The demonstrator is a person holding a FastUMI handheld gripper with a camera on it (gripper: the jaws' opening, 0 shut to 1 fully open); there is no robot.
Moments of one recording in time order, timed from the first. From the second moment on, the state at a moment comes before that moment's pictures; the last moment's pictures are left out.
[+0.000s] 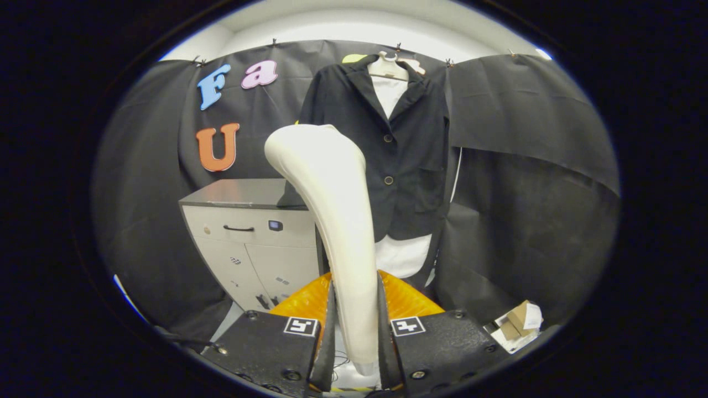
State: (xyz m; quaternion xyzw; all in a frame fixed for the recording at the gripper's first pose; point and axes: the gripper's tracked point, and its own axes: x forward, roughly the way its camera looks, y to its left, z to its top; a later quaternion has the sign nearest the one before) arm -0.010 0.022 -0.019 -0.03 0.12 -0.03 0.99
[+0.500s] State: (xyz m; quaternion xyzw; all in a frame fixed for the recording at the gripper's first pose) arm -0.010 0.025 -0.019 -0.03 0.12 -0.03 0.99
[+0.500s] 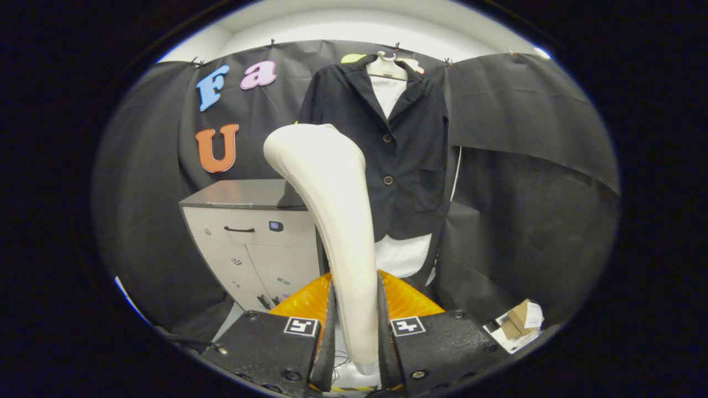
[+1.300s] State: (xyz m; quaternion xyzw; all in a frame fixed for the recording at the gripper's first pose) arm -0.010 0.030 -0.016 -0.03 0.12 -0.02 0.99
